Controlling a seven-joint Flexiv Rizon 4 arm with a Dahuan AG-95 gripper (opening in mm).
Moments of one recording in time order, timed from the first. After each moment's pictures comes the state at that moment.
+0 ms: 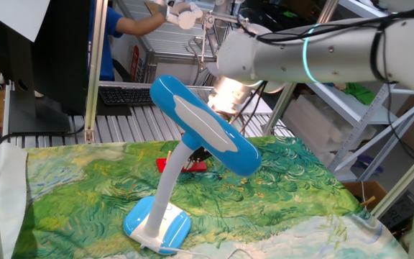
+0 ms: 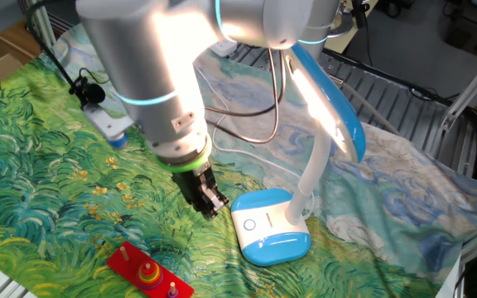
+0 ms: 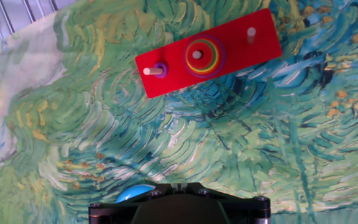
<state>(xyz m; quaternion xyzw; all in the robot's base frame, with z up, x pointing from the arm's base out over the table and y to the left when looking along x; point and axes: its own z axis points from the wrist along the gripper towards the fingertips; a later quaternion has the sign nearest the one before) 0.627 0.073 0.114 -0.16 -0.98 -0.12 0.06</state>
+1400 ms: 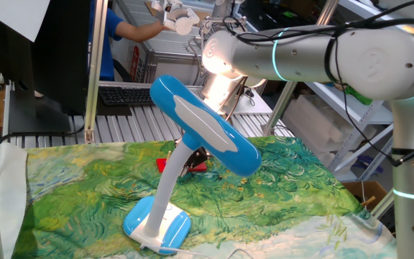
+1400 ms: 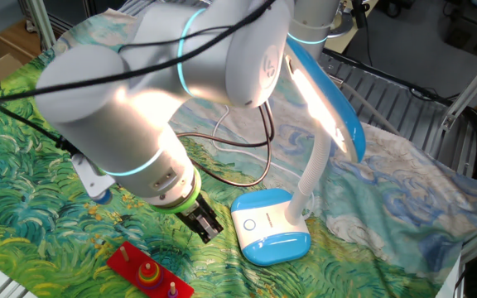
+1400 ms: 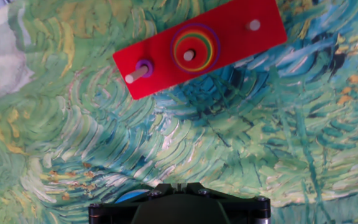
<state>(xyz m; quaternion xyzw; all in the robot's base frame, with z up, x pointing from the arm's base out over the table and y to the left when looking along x) 0.622 0.086 0.078 -0.21 -0.96 -0.10 0.15</state>
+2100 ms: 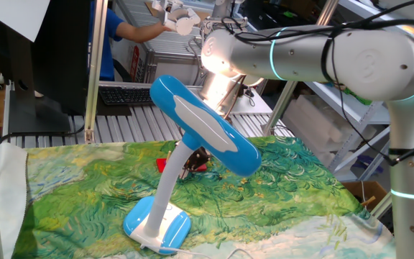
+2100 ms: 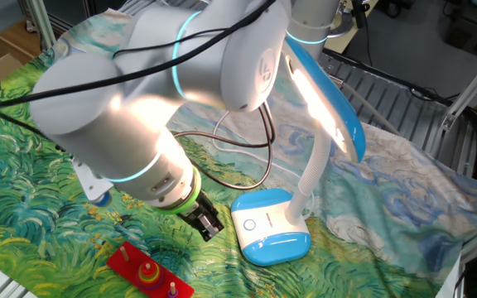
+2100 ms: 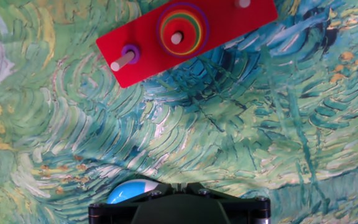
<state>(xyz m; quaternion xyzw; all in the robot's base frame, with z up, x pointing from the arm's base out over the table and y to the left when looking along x) 0.618 0.084 0.081 -0.22 -0.95 -0.10 0.18</state>
